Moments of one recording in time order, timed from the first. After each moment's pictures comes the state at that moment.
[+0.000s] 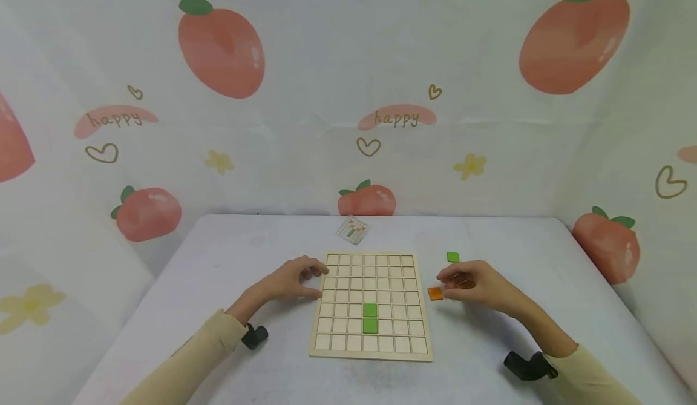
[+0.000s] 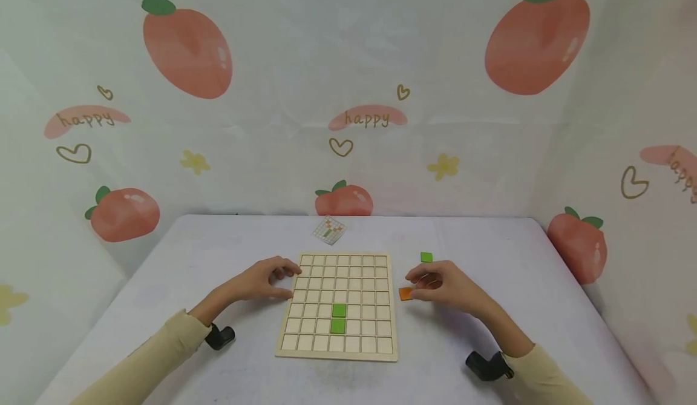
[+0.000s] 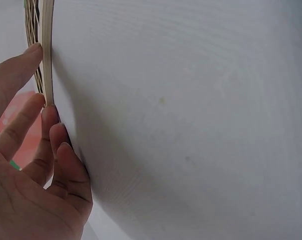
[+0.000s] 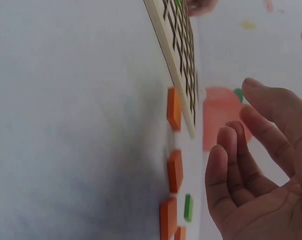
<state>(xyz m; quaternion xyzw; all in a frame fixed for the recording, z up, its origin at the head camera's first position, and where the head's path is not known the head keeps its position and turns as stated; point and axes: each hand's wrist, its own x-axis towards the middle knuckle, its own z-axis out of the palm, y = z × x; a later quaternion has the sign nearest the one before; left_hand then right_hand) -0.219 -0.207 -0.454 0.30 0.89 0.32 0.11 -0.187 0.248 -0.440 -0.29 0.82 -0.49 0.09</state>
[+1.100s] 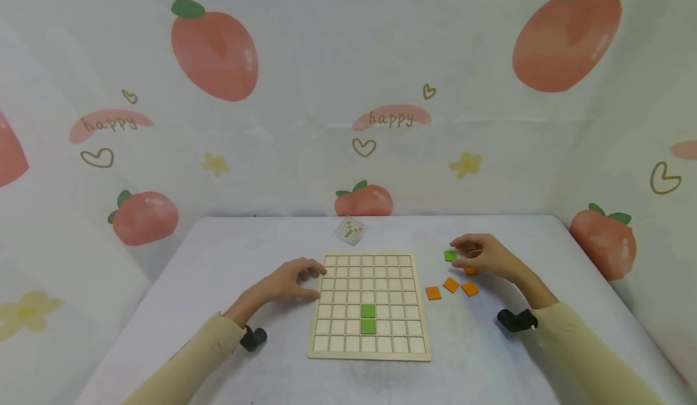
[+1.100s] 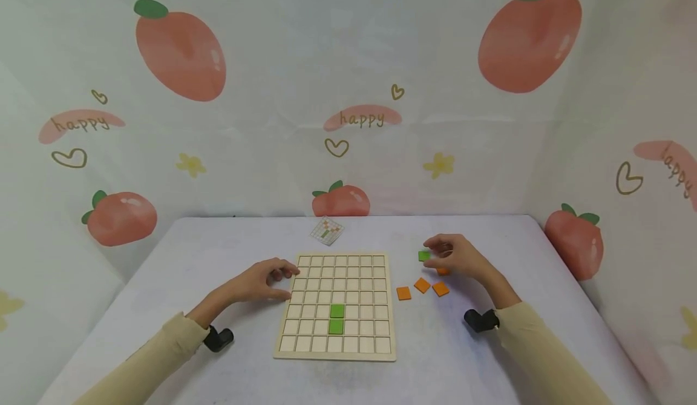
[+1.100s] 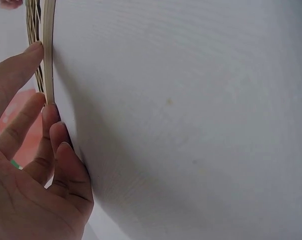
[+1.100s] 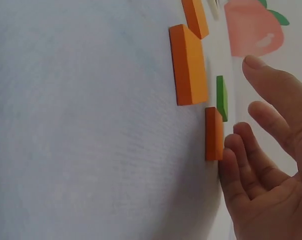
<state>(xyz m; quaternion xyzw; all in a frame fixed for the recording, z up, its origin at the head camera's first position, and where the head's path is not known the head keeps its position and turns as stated) -0.221 -0.205 -0.455 0.30 0.89 0.32 0.11 -0.250 0.290 -0.457 -0.21 0.87 -0.45 0.05</state>
